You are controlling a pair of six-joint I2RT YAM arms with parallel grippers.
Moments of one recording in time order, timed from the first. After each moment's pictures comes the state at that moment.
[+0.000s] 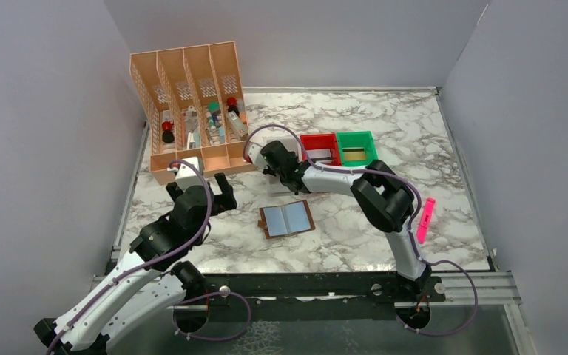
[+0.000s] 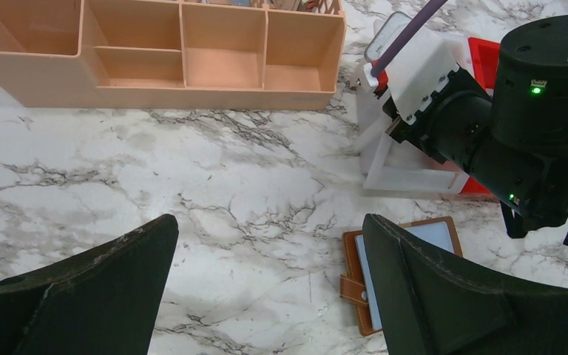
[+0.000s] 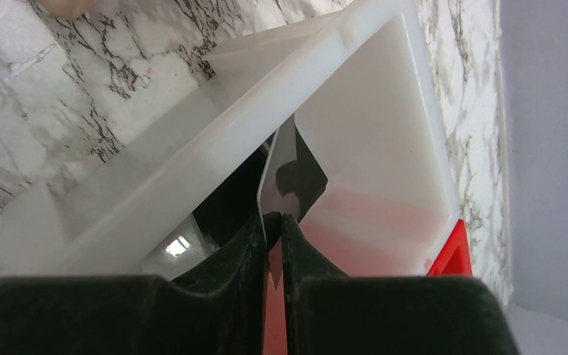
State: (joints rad) left arm -0.75 0.57 0.71 -0.65 -0.65 -0.57; right arm 0.88 2.14 1.44 -0.01 0.45 -0.62
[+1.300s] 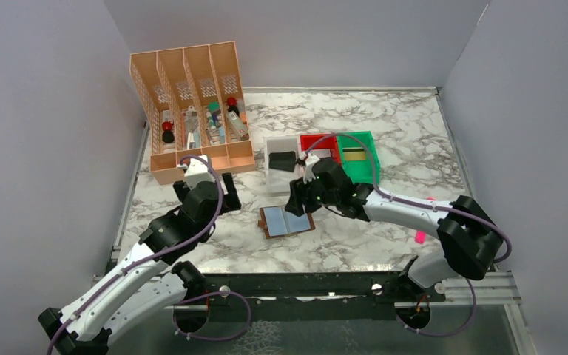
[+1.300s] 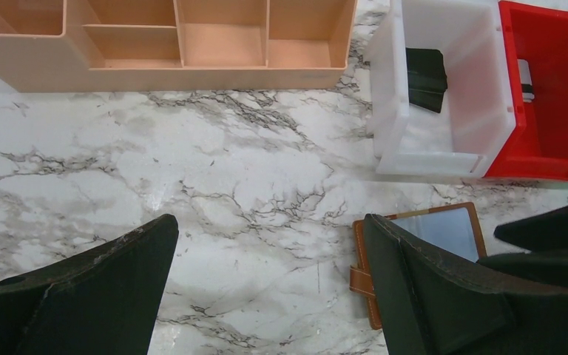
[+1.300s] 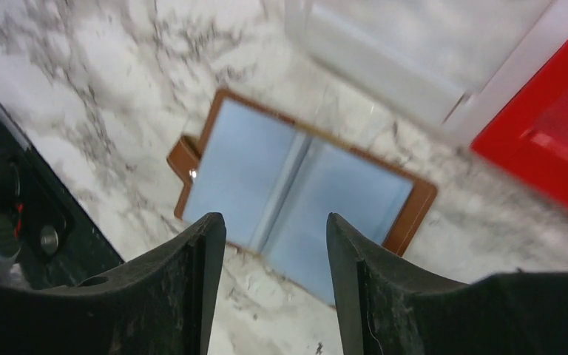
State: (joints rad) left arm -0.75 0.65 0.71 -0.65 -0.63 -0.59; right arm 0.84 1.46 0.86 -0.01 -0.12 0.33
